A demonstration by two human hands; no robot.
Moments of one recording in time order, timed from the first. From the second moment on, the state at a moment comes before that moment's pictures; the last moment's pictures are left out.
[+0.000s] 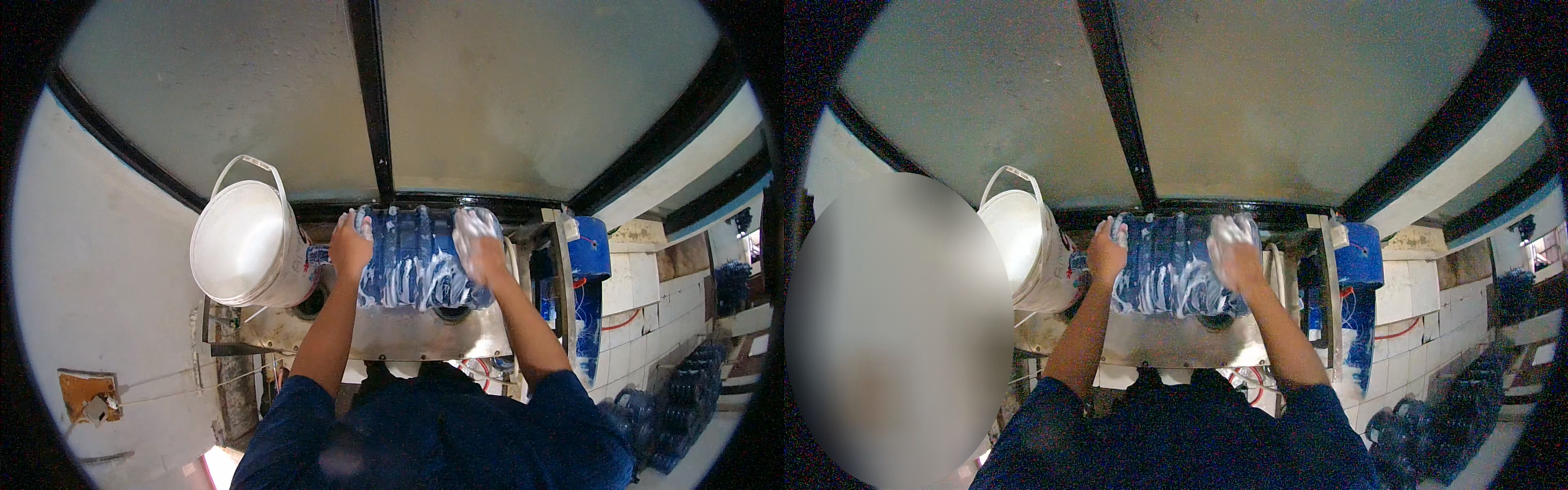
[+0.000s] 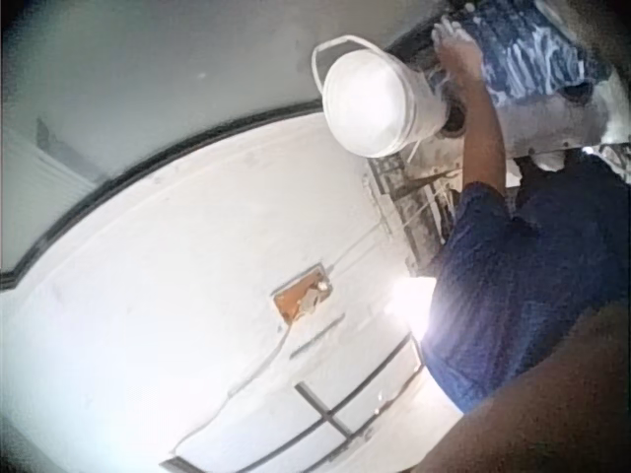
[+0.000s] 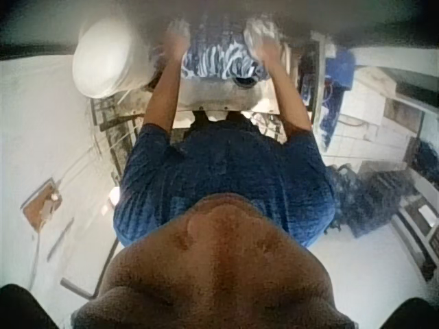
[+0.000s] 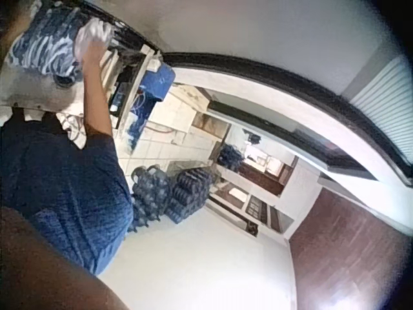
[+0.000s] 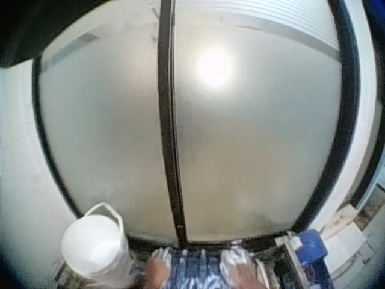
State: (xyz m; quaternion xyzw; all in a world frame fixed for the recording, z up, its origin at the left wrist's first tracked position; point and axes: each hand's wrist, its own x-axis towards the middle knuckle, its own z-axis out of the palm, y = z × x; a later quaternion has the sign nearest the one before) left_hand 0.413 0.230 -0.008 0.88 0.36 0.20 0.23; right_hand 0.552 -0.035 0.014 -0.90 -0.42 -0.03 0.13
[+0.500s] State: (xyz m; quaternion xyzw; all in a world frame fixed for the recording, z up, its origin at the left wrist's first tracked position) left_hand 0.414 0.236 0.004 0.88 0.36 0.15 0.26; right_hand 0.577 0.024 0.033 -0.95 -0.25 0.13 0.12
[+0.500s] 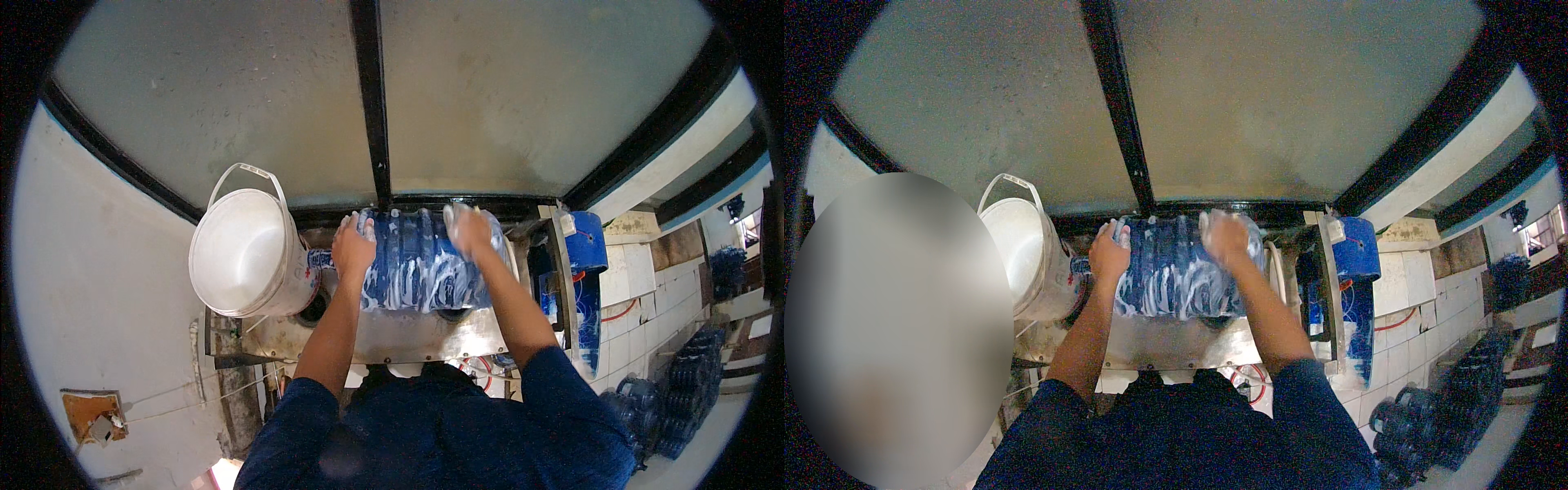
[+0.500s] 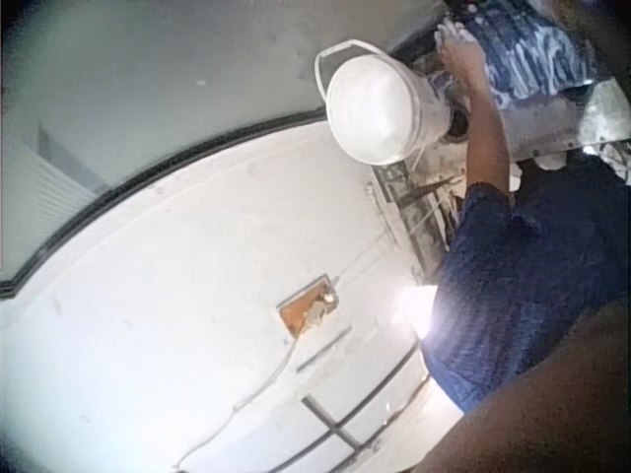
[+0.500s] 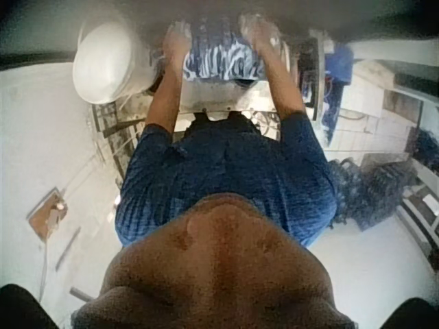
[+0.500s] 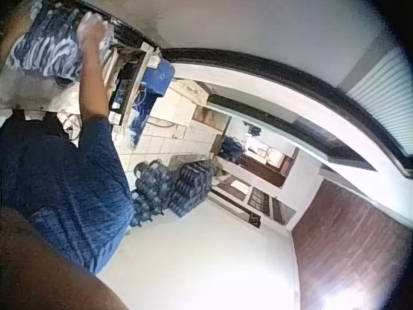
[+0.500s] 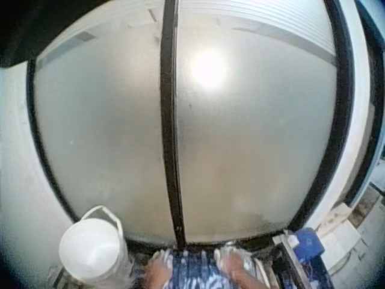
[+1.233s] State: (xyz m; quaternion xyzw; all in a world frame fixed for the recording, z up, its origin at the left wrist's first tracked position) left_hand 0.425 0.243 -0.005 0.89 0.36 0.13 0.26; right_hand 0.481 -0.003 0.032 -0.92 -0.36 -0.12 0.01
